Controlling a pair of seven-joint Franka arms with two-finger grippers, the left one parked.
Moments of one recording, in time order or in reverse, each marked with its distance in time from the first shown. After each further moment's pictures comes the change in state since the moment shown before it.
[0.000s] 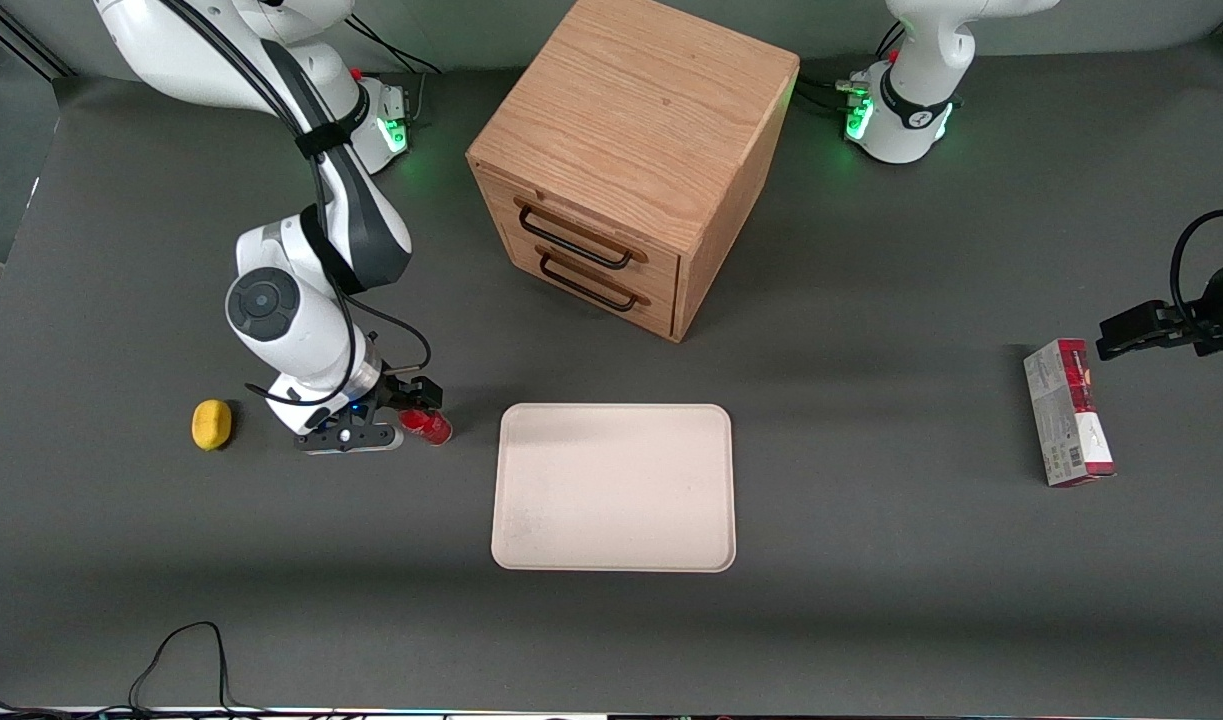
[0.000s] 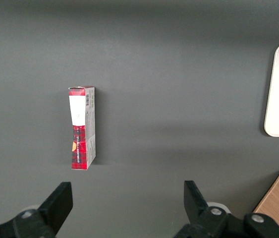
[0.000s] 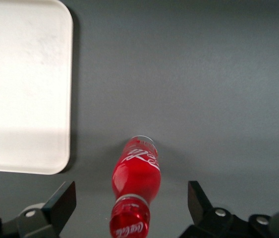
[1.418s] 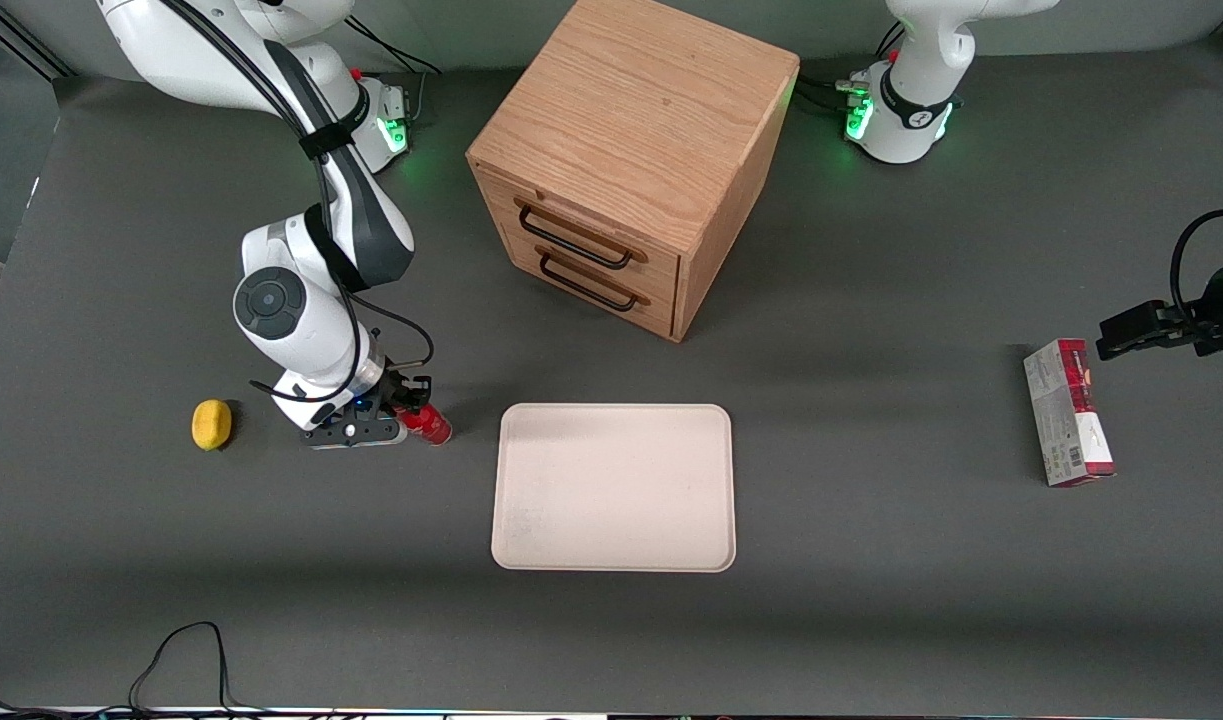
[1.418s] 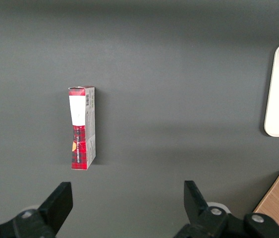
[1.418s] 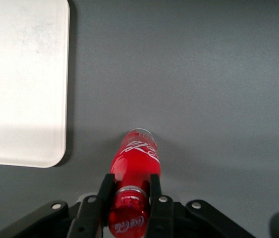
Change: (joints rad) arm 0.002 -0.017 0.001 -0.021 0.000 0.000 -0.009
